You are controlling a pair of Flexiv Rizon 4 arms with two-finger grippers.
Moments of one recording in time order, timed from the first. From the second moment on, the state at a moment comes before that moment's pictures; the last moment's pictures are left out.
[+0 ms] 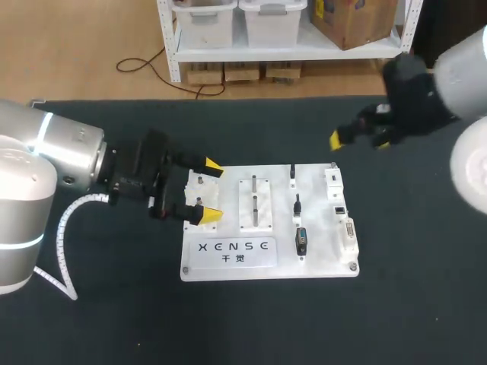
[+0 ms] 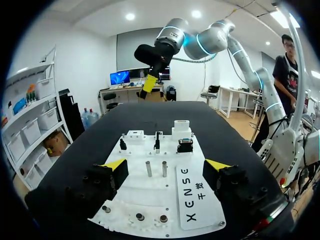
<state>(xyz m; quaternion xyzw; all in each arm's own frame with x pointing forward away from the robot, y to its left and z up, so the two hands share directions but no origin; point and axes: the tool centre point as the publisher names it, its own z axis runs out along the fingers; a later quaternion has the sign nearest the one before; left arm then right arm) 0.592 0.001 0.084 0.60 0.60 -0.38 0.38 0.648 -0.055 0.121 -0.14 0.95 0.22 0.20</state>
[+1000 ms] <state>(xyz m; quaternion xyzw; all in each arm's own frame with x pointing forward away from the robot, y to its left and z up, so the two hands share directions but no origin) 0.592 0.001 0.084 0.60 0.60 -0.38 0.38 0.607 0.013 0.037 -0.09 0.99 0.01 0.09</state>
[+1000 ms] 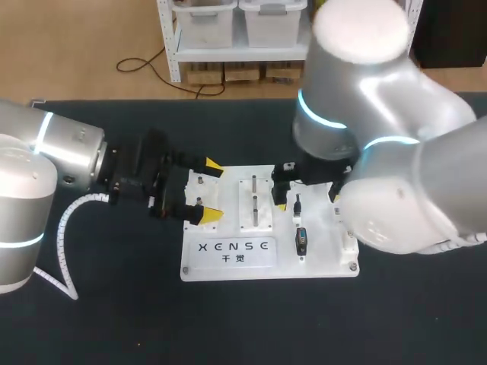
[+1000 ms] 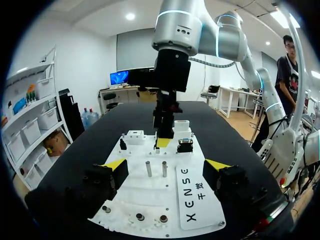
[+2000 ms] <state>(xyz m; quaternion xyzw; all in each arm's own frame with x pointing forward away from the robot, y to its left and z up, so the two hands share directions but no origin) 0.592 0.001 0.084 0.60 0.60 -0.38 0.38 0.614 0.030 0.020 -0.08 0.99 -0.01 0.07</state>
